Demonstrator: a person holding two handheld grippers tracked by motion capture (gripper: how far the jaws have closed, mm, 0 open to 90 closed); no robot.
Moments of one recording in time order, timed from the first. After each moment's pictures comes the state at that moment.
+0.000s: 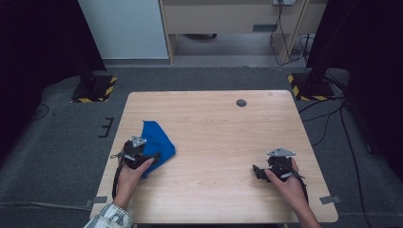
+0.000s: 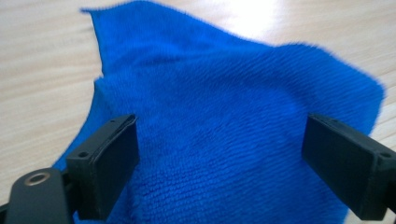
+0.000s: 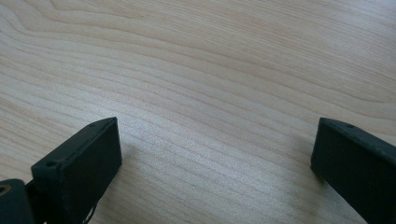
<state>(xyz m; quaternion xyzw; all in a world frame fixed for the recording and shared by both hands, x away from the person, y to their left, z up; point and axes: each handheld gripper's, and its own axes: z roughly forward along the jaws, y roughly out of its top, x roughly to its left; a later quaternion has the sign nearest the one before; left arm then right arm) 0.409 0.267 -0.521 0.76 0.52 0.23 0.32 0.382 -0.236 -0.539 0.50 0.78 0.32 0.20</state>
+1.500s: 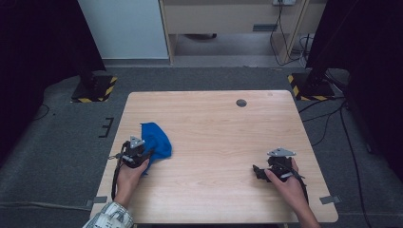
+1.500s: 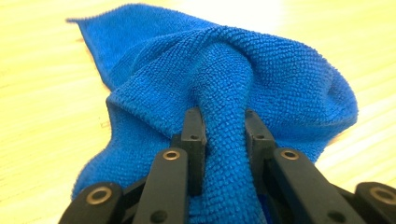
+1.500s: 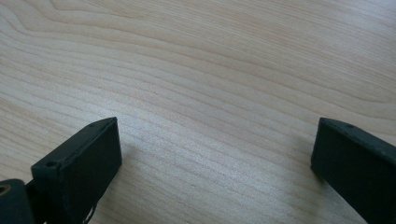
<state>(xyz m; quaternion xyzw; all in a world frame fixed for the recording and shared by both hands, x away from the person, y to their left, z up) 0.404 0.273 -0.519 0.76 0.50 0.23 0.35 0.382 -0.236 -0.539 0.50 0.78 0.32 0.20</state>
